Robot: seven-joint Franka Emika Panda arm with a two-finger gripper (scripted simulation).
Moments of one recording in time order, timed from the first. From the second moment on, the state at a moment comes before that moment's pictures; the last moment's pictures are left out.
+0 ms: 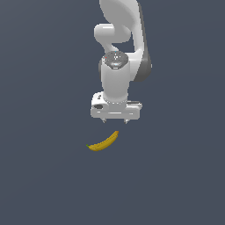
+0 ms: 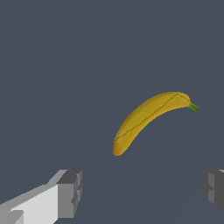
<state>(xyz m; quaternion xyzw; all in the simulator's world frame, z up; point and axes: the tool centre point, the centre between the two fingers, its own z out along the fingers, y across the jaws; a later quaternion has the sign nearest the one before) 0.007 0.012 0.172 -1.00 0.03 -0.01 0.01</state>
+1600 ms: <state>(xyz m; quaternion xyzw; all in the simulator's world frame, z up) 0.037 -0.035 0.083 -0.88 0.47 0.00 0.00</state>
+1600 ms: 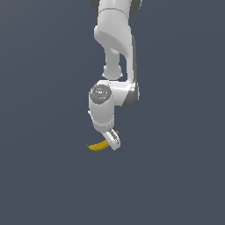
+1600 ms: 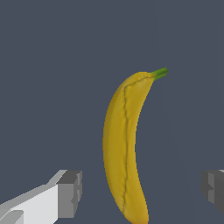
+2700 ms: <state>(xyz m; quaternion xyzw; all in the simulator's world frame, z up) 0.041 -0.044 0.047 -0.85 0.53 0.00 0.00</state>
